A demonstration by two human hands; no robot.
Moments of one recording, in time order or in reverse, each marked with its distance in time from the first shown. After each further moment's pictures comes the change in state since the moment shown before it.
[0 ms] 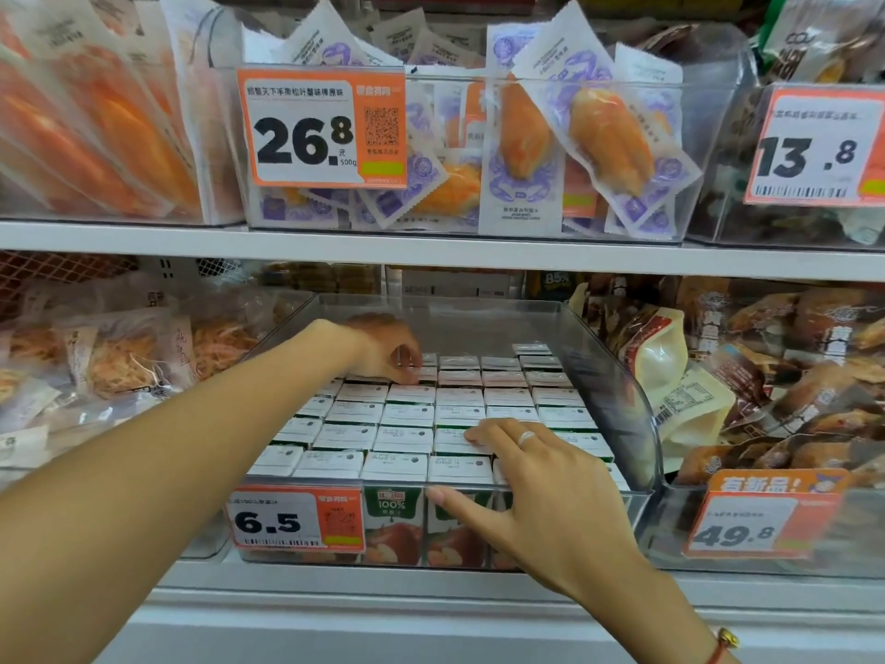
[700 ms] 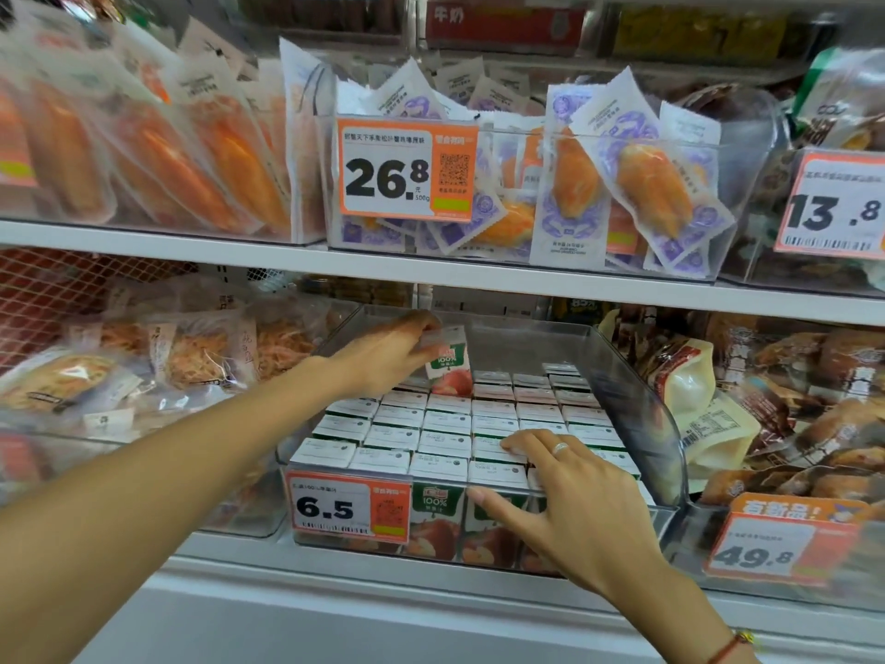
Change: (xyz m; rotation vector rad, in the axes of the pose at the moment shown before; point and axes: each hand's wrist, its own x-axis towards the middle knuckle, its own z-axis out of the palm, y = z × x) left_hand -0.048 -0.012 0.000 -0.228 0.347 0.030; right_hand 0.003 -0.002 -0.006 -0.066 -0.002 -0.045
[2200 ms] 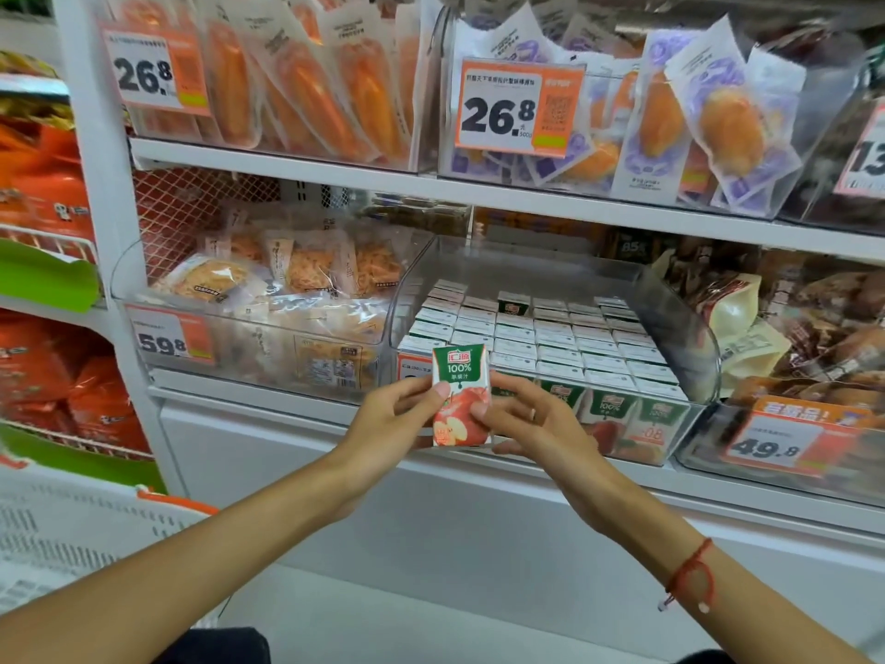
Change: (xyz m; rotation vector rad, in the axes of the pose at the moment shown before) left_hand -0.223 0.056 0.019 -1.157 0.181 -0.481; right_hand -0.027 -0.101 -0.028 1.340 -0.499 0.511
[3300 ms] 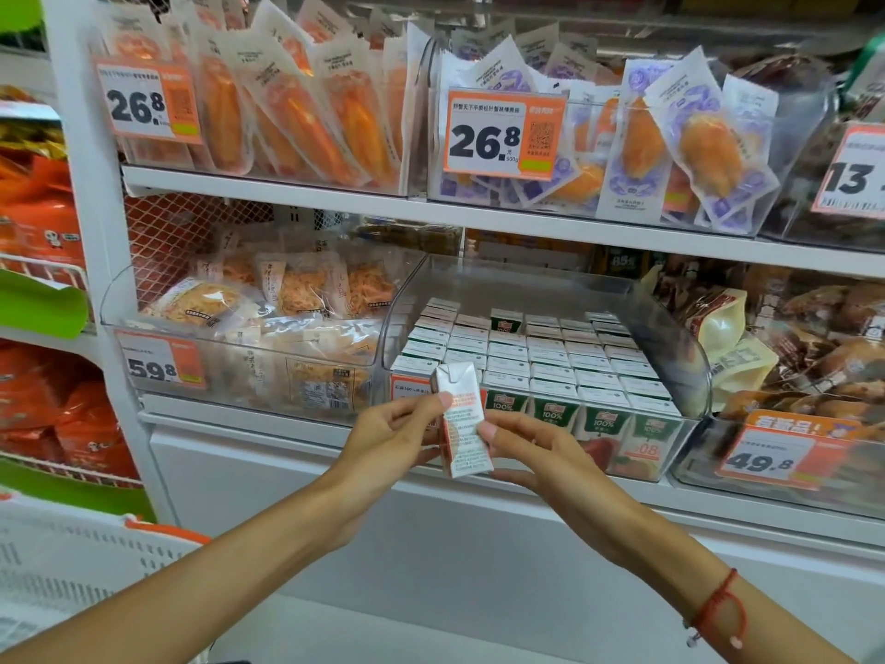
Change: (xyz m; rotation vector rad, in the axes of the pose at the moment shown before) left_hand 0.003 0.008 0.006 -0.122 -0.009 -0.071; right_hand -0.010 -0.002 -0.009 0.017 -0.093 0.070
